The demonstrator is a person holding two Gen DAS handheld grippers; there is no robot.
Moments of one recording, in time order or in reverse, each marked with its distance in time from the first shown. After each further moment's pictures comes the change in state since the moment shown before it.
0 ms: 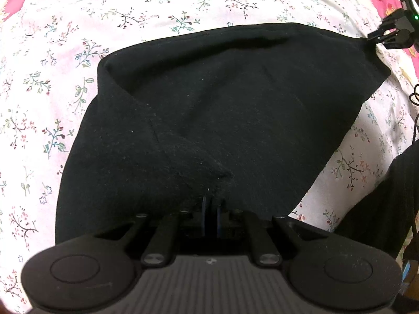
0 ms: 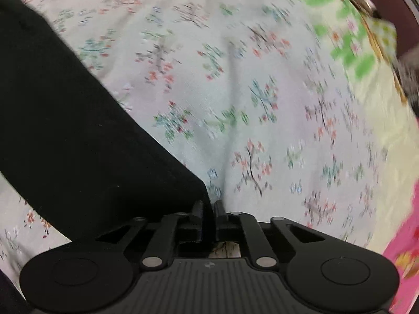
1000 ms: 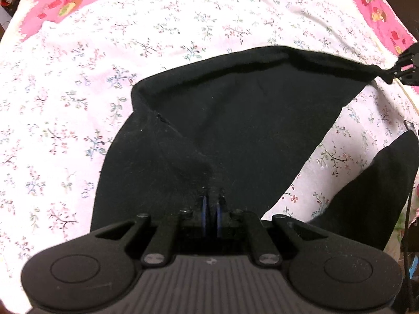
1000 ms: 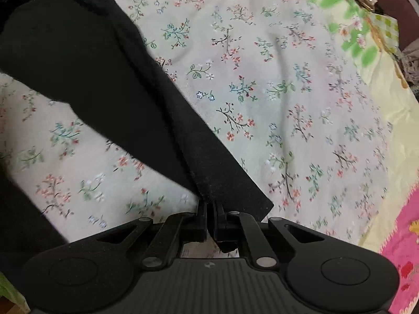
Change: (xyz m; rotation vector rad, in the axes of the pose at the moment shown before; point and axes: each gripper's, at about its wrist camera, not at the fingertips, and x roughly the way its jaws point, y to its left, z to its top) left arm -0.072 0.015 -0.022 0.049 -0.084 0.018; right arm -0.089 0.061 -0.078 0.096 0.004 0.038
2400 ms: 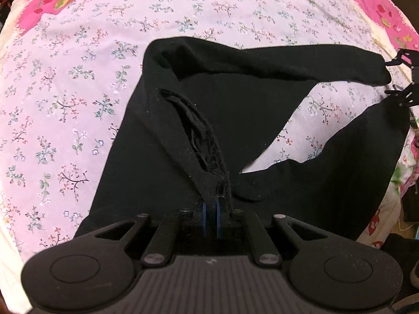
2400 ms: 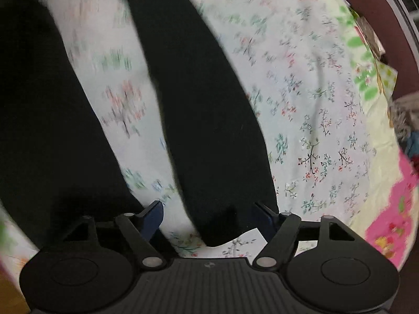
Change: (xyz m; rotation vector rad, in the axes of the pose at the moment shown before) left arm -0.013 -0.001 -0.049 0.078 0.079 -0.004; right arm 0.028 0.108 -0.064 -0.306 0.019 -0.226
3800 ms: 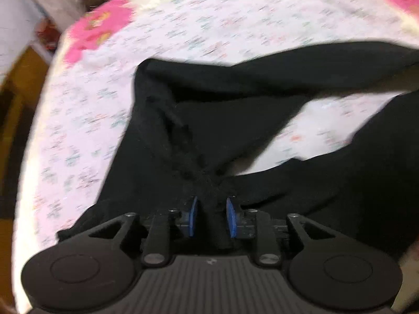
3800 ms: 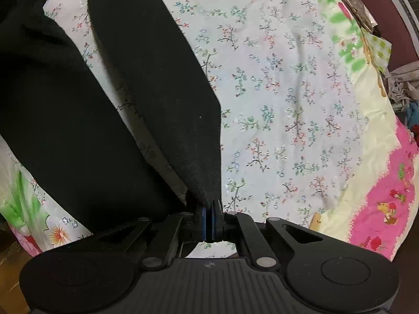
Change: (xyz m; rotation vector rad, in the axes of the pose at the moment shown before) left arm 0.044 -0.098 -0.048 0.001 -0.192 0.423; right arm -0.065 -0.021 -0.023 0.132 0.044 0.068
